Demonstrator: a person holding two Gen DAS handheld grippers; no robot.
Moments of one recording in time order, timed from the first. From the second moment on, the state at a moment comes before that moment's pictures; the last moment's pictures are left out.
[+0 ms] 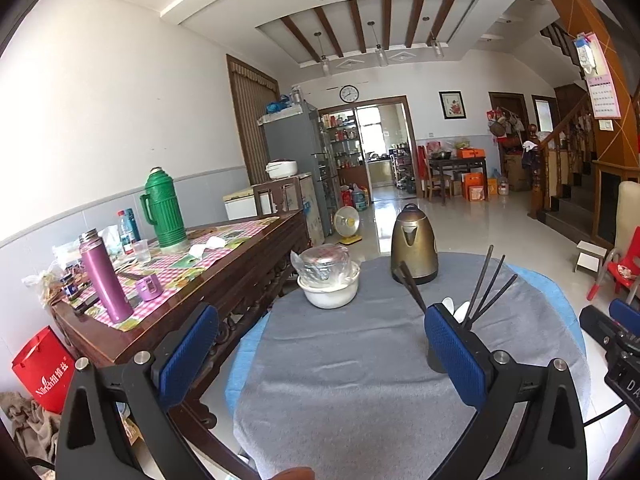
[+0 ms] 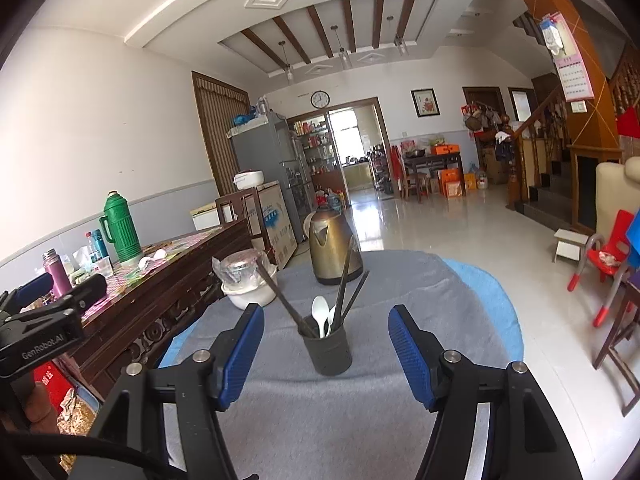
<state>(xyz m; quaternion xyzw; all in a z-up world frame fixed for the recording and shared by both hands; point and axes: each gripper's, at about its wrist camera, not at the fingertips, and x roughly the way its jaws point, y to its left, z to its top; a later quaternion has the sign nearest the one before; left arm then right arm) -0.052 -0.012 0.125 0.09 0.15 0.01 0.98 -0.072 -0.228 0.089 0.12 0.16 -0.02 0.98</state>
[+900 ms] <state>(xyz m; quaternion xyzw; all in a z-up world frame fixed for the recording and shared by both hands) -0.061 0.008 0.100 0.08 0.18 0.02 0.98 -0.064 -0.203 0.064 0.11 0.24 -0.05 0.96</state>
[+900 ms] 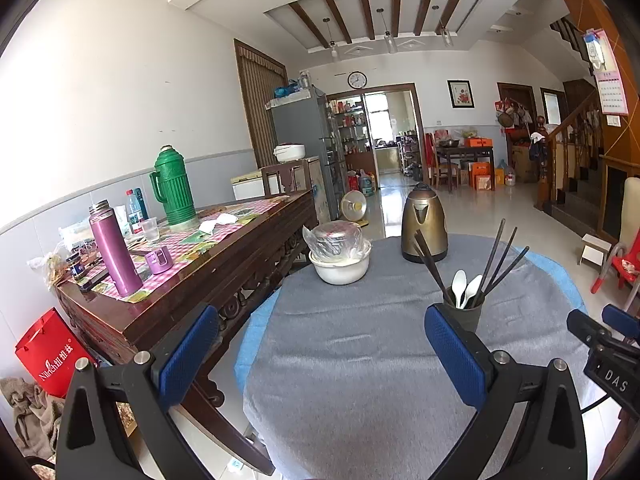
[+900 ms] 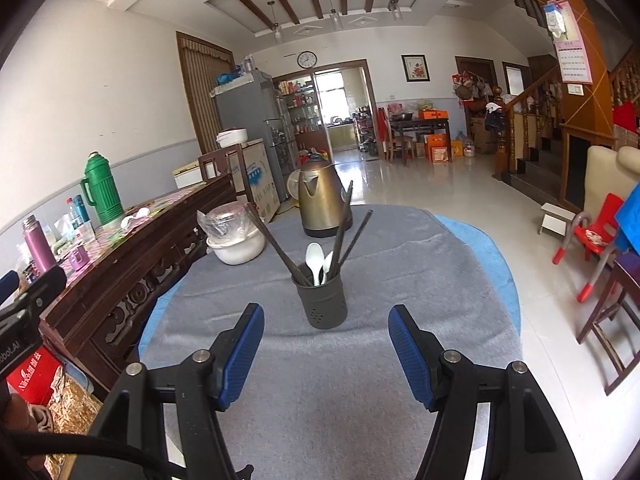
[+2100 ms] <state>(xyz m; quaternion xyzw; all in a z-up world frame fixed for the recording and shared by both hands) -0.064 -0.008 0.090 0.09 0.19 0.01 0.98 -0.083 -0.209 0.072 0.10 0.23 -0.07 0.97</state>
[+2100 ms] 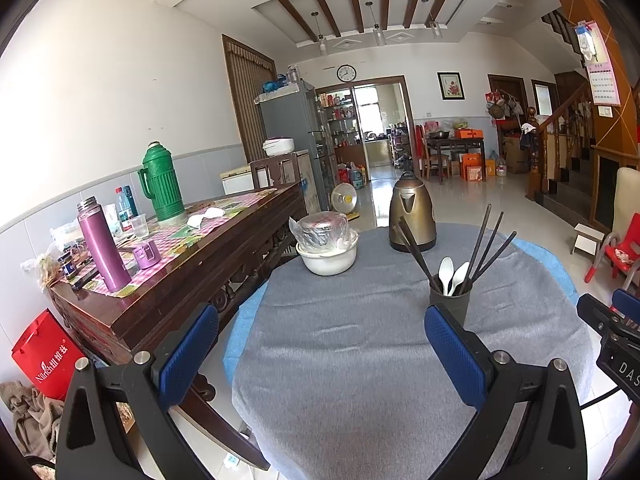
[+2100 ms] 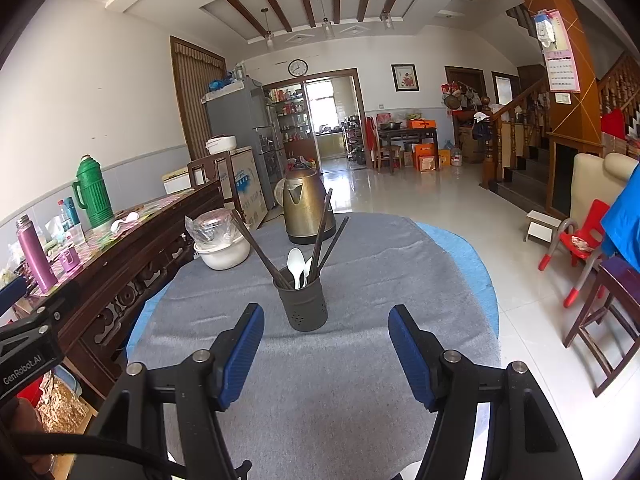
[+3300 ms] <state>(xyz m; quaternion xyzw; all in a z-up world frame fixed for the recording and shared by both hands) -0.061 -0.002 0.083 0.09 0.19 0.02 0.98 -0.084 -0.204 0.075 0.09 0.22 -0.07 0.97</state>
